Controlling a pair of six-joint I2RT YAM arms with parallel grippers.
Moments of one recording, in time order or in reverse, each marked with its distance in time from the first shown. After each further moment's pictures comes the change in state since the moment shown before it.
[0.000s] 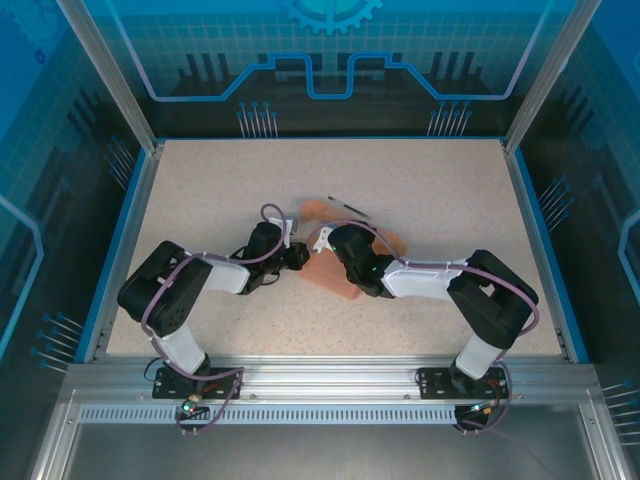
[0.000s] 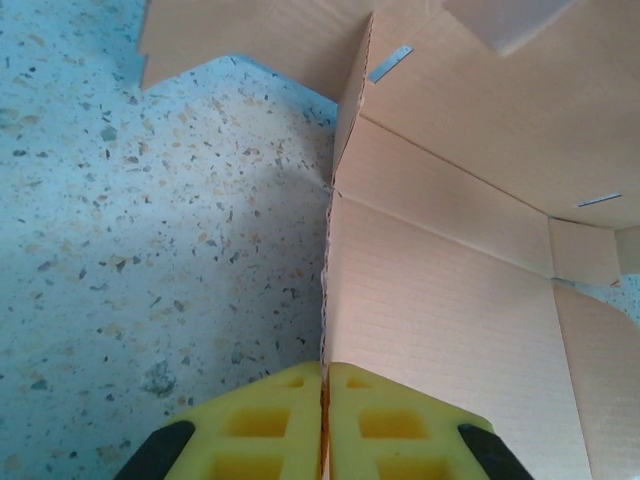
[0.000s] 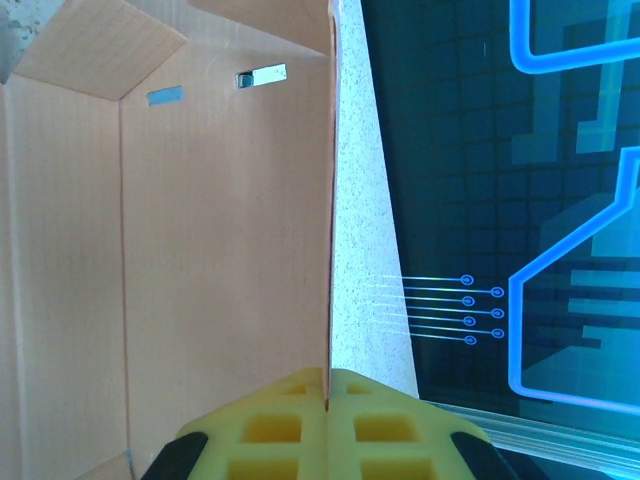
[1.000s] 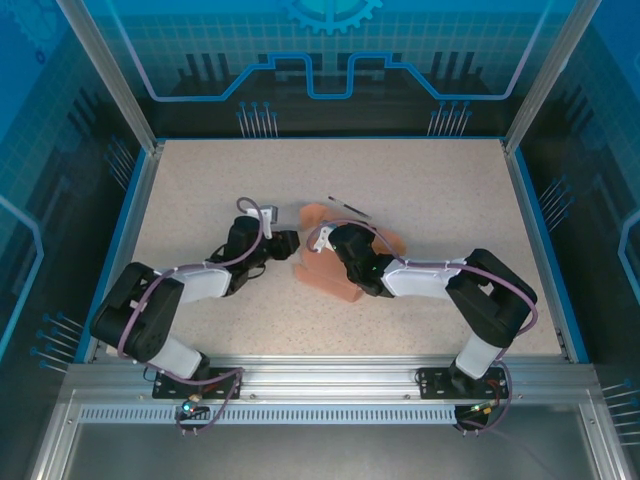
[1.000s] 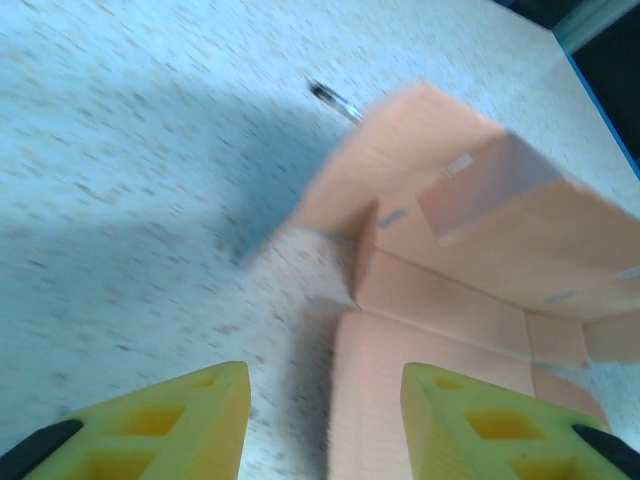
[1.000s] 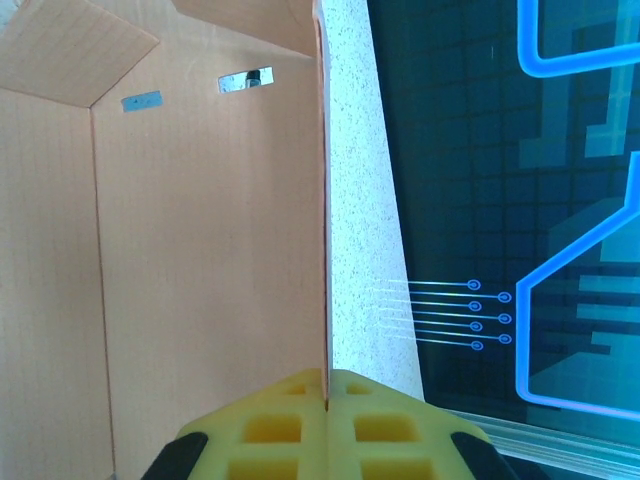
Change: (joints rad) left arm 0.112 -0.199 -0.047 -0.042 -0.023 0.006; right arm -0.009 0.006 0.001 0.010 -0.027 -0.008
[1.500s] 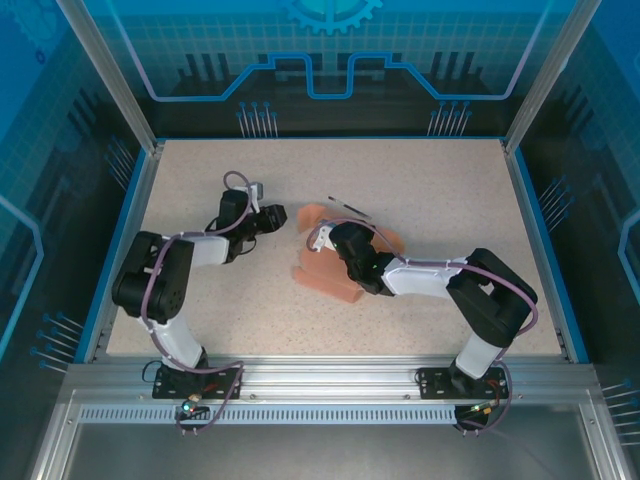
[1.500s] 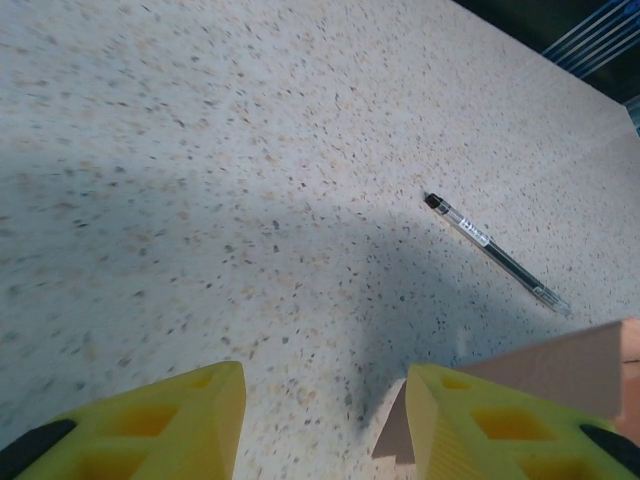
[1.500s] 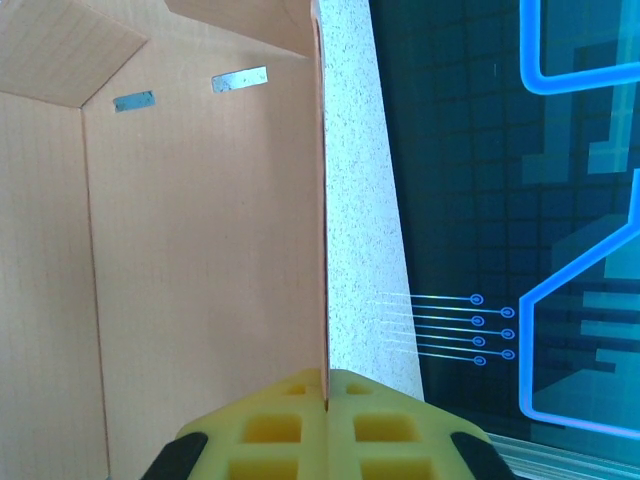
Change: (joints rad) left arm 0.166 0.267 0.256 -0.054 0.101 0.005; right arm -0.008 -0.001 0.010 0.002 -0.033 -0.019
